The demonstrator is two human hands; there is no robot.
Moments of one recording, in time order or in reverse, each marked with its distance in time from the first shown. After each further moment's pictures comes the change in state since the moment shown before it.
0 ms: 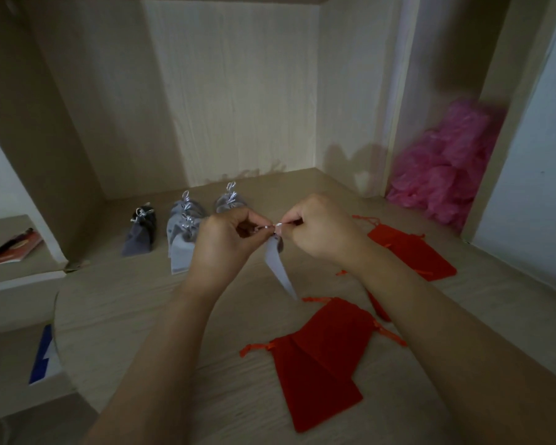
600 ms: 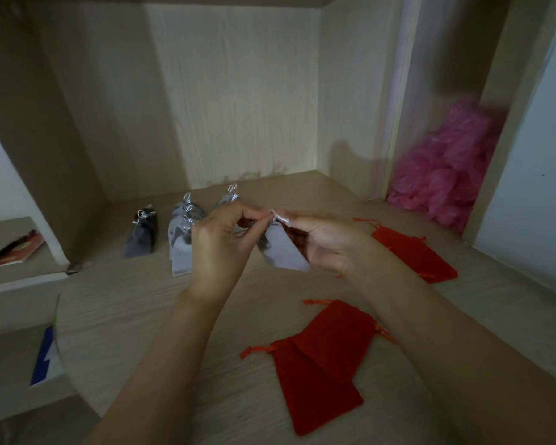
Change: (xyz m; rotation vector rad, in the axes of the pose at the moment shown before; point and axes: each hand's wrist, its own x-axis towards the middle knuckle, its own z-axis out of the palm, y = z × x) left_hand -0.003 0.010 0.002 0.076 0.304 0.290; right_hand 0.003 0.002 0.013 1.388 -0.145 0.605
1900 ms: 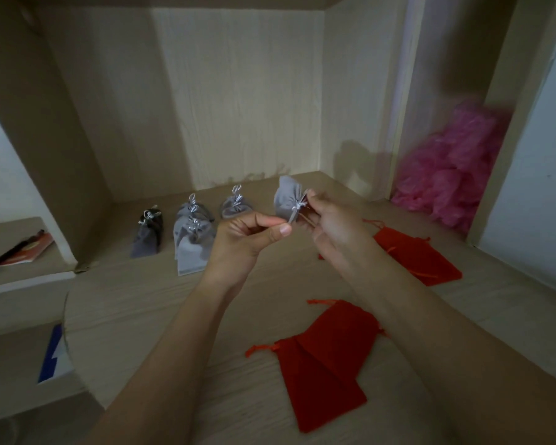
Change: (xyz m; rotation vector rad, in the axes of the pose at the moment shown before) left_hand 0.000 0.003 0.012 -0.719 -0.245 -0.686; right_hand 0.016 0.001 -0.003 0.109 0.199 -0.355
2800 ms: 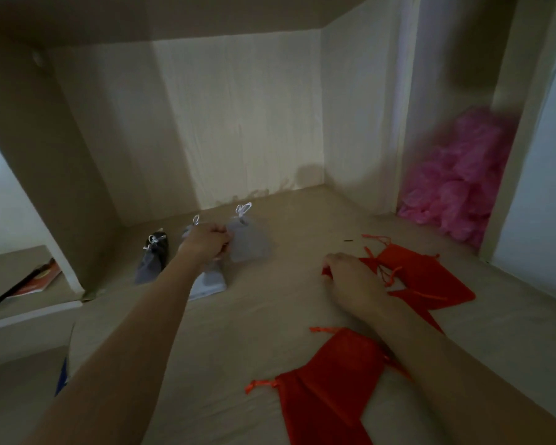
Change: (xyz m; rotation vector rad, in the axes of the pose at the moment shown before) left_hand 0.094 -0.021 -0.071 0.611 0.180 -0.441; right_hand 0.012 0.037 -0.074 -1.734 -0.109 -0.239
